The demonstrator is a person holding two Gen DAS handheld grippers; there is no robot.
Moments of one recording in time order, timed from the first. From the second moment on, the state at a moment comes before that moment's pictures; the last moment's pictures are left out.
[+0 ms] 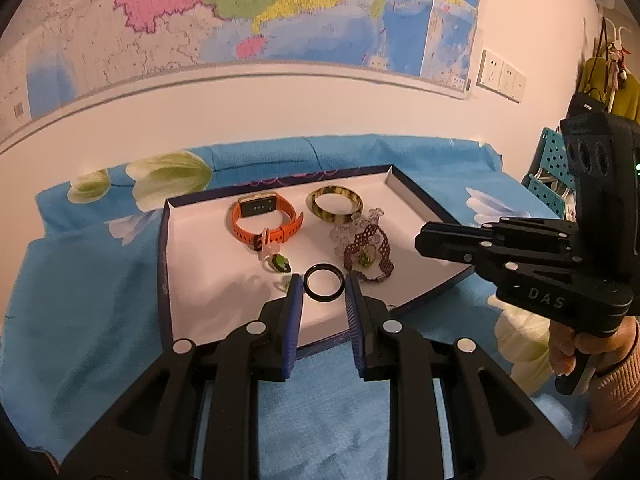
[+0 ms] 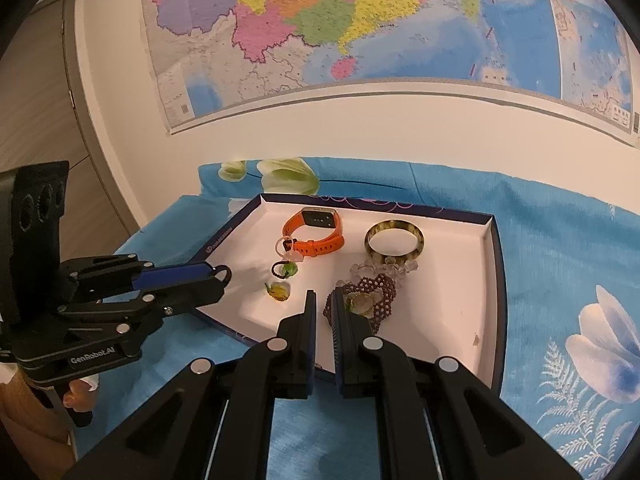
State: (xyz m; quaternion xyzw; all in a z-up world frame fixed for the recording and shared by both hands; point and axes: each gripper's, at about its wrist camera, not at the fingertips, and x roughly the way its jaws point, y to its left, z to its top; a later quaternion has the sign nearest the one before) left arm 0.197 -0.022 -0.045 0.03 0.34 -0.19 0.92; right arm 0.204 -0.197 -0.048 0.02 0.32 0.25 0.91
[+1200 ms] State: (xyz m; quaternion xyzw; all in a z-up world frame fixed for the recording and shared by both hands) left arm 0.191 -0.015 -0.050 0.03 0.34 -0.14 0.93; right arm 0.182 -0.205 -0.059 0.02 0.32 0.21 0.92
